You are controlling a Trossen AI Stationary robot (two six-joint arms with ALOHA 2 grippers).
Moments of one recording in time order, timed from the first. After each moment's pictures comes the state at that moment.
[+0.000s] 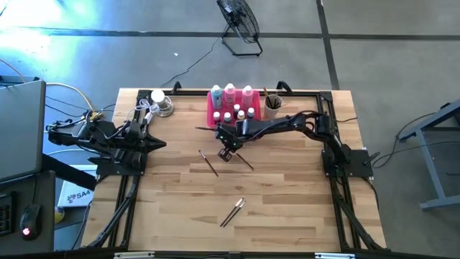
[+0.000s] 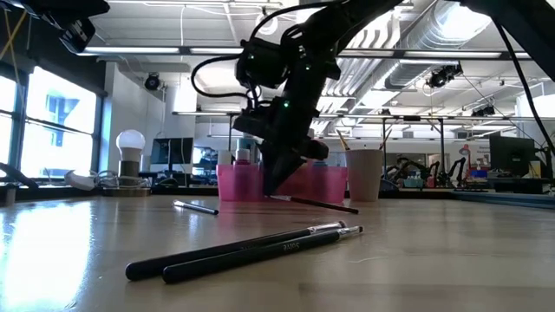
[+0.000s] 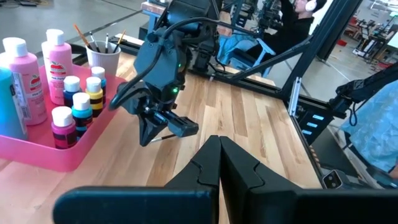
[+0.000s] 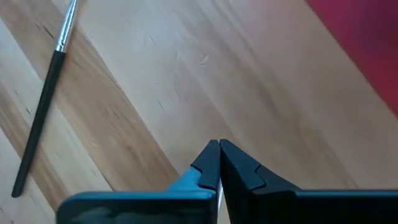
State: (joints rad) left arm -0.26 0.20 0.60 -0.58 -0.29 -0.35; right arm -0.13 2.15 1.59 -0.62 0.05 0.50
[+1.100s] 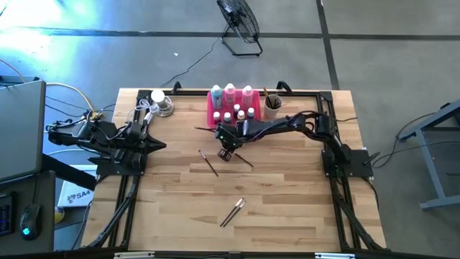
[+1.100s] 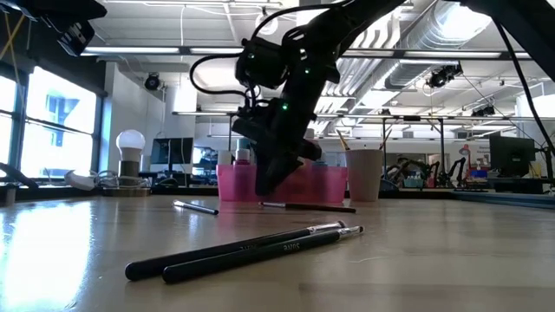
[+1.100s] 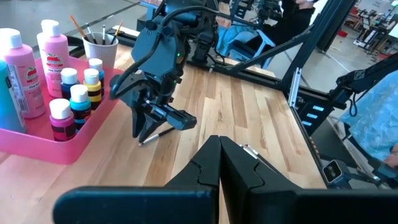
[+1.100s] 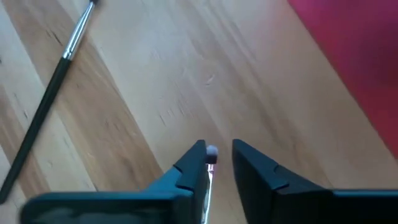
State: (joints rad) left arm -0.26 0.20 0.60 -0.61 -0.27 -0.35; right arm -0.13 2.15 1.57 -0.54 0.08 0.41
